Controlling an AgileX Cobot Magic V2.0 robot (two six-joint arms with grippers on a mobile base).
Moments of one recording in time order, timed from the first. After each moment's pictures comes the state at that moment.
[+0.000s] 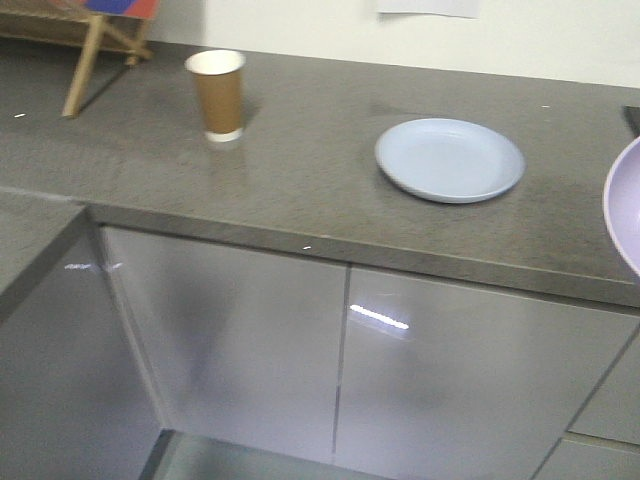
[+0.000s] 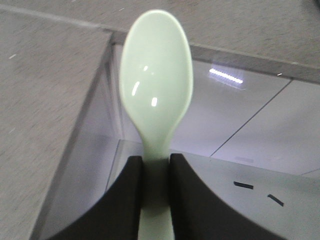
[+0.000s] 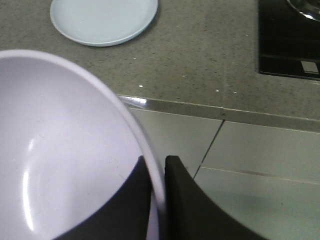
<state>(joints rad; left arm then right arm) -0.16 0.99 -1.26 0.06 1.16 -0.24 -0.12 0.90 -1.23 0.04 1.16 -0.01</state>
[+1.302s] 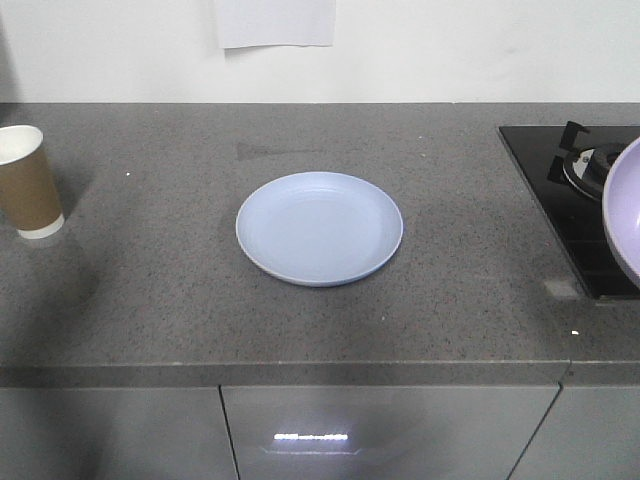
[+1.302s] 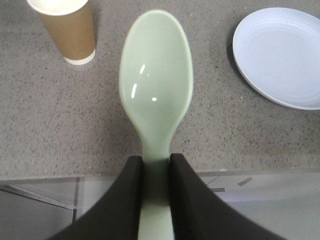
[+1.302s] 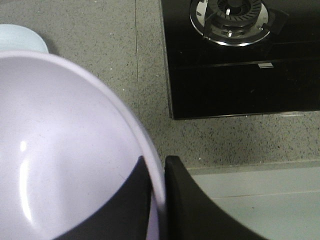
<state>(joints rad) -0.16 0.99 -1.26 0.06 1.16 -0.24 -0.12 0.90 -1.23 0.04 1.16 -0.01</state>
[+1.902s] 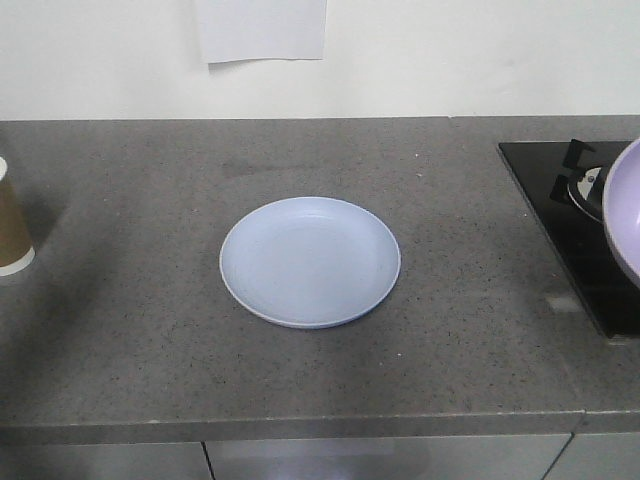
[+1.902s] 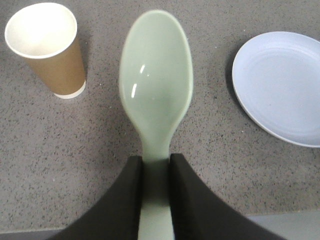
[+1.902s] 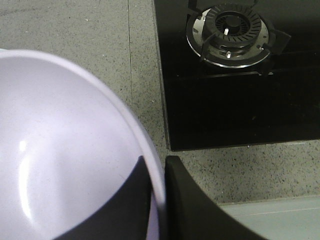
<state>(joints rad) -0.16 0.99 -1.26 0.06 1.16 -0.24 -0.12 0.90 -1.23 0.04 1.16 -0.01</state>
